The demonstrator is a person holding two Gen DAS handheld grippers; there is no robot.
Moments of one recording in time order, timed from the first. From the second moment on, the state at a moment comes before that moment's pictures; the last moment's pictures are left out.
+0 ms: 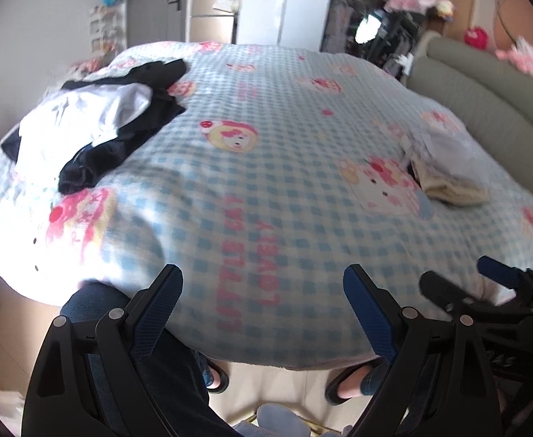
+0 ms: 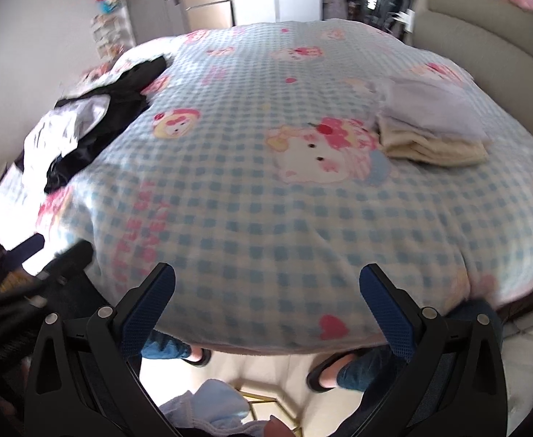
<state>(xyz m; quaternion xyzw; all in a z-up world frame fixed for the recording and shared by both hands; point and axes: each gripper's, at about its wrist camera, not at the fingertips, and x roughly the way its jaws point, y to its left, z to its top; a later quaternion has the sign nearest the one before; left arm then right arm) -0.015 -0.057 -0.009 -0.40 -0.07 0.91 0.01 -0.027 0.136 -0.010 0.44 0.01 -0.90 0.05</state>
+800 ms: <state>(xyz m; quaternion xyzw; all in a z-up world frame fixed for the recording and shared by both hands) -0.128 -0.358 -0.015 -0.36 -0.16 0.90 -0.20 -0.201 -0.177 0.029 0.38 0.15 -0.87 0.28</state>
